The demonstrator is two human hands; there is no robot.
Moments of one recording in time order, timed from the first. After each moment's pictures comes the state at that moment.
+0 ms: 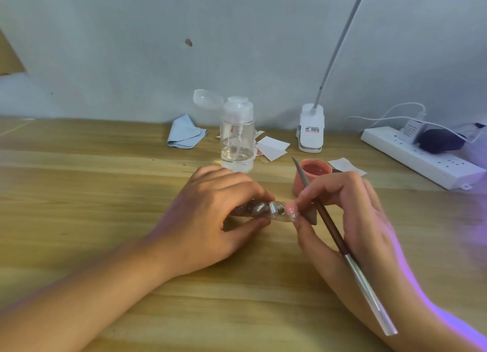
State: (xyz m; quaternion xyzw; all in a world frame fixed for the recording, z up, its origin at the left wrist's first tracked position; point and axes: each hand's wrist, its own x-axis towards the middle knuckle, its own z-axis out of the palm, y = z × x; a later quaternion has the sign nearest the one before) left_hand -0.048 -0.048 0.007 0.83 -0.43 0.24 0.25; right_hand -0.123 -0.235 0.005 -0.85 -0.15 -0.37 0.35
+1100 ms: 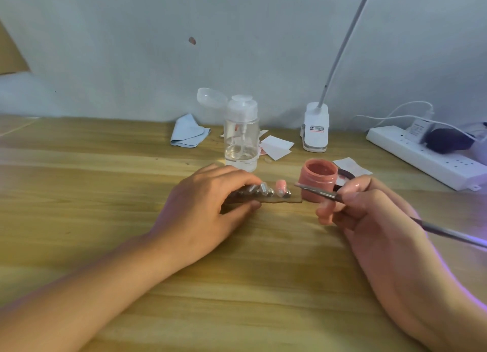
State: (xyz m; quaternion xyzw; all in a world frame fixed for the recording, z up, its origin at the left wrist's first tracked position) left_hand -0.042 -0.042 0.003 0.87 -0.34 0.22 0.28; right_hand -0.131 -0.243 0.022 -0.60 -0.01 -0.17 0.78
